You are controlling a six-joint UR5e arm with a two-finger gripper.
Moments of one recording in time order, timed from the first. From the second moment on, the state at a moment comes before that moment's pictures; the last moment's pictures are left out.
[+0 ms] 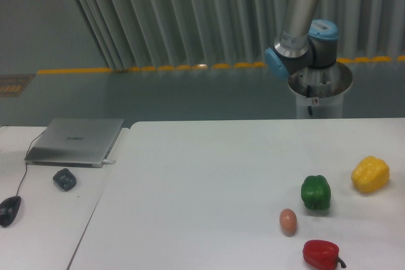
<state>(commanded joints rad) 2.77 -1.92 -1.43 -1.00 1.62 1.82</state>
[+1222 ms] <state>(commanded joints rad) 2.66 -1.84 -1.46 -1.25 1.62 1.76</state>
